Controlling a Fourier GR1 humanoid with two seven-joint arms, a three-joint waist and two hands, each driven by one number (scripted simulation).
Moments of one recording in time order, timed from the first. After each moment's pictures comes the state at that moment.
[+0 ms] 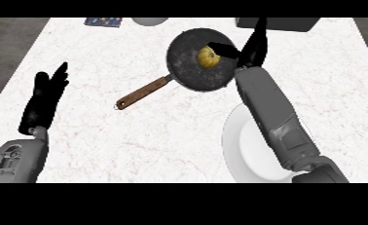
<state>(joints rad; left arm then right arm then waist) -0.23 0.32 0.11 -1.27 -0.12 0.05 0.25 -1.03 0.00 -0.27 -0.35 0.24 -0.93 -0.14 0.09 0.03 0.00</state>
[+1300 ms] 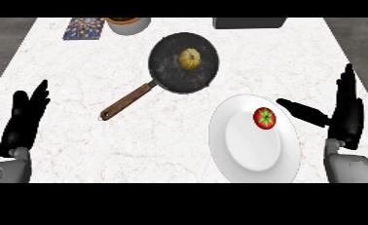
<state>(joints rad) -0.10 0.34 0.18 -1.32 -0.11 0.05 0.23 -0.13 -0.23 -0.09 -1.44 0.16 -0.51 0.08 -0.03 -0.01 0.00</state>
